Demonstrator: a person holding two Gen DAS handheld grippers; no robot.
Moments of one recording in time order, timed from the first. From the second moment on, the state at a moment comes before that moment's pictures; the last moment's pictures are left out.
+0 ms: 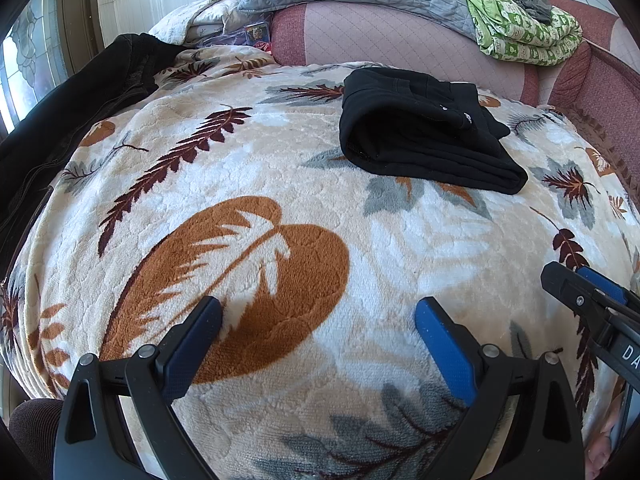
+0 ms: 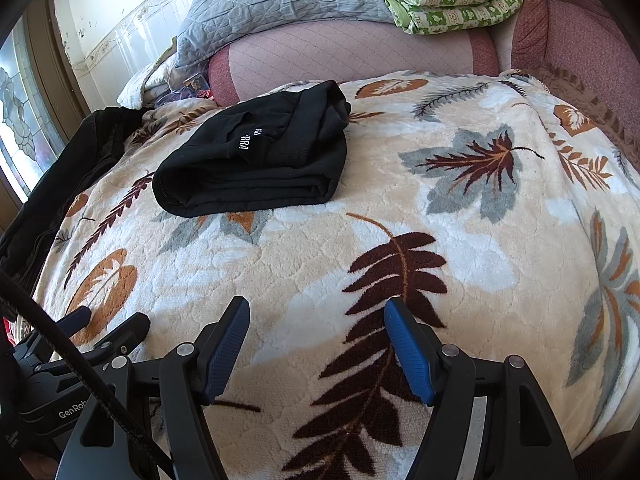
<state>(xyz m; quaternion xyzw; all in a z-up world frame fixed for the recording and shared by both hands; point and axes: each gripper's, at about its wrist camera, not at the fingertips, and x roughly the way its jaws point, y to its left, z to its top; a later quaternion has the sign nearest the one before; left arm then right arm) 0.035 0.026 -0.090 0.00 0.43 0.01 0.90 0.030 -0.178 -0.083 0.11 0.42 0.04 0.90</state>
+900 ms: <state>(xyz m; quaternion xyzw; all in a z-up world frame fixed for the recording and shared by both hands) 0.035 0.027 -0.088 -0.01 0.43 0.01 0.90 0.029 -0.176 -0.083 0.11 0.42 0.04 0.90</state>
